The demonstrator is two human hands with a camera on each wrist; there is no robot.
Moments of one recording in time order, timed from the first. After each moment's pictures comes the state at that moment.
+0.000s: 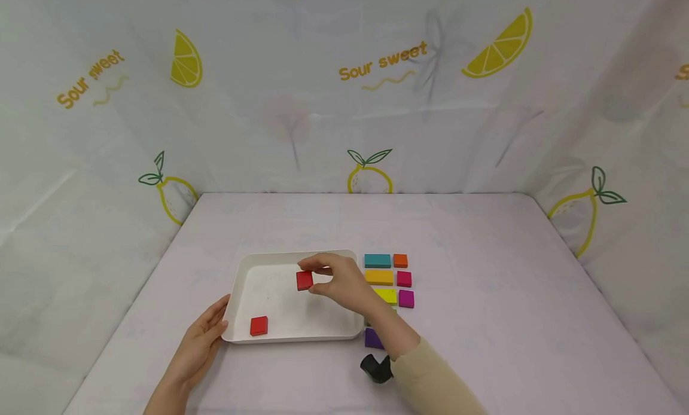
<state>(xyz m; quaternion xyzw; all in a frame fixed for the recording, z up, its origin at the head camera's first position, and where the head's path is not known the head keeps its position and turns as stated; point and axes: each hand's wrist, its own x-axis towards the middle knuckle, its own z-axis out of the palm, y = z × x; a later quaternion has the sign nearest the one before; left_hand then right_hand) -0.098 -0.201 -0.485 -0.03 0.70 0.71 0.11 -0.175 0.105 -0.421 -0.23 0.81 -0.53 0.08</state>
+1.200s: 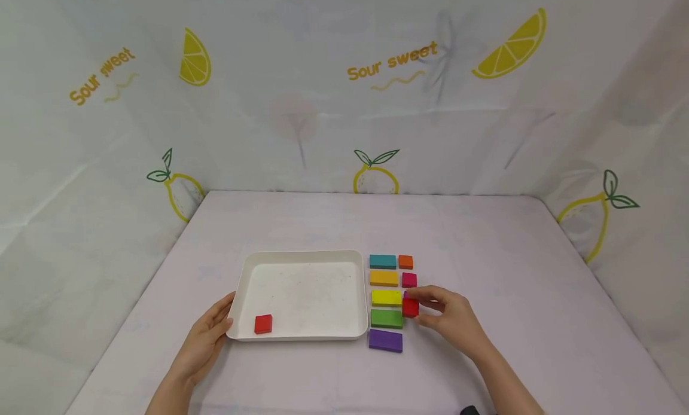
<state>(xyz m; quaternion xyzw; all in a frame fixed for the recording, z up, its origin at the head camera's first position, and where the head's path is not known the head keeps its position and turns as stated) -0.099 -0.202 -0.484 -0.04 0.70 0.70 0.11 -0.121 0.260 -0.453 -0.08 0.90 -0.43 0.04</state>
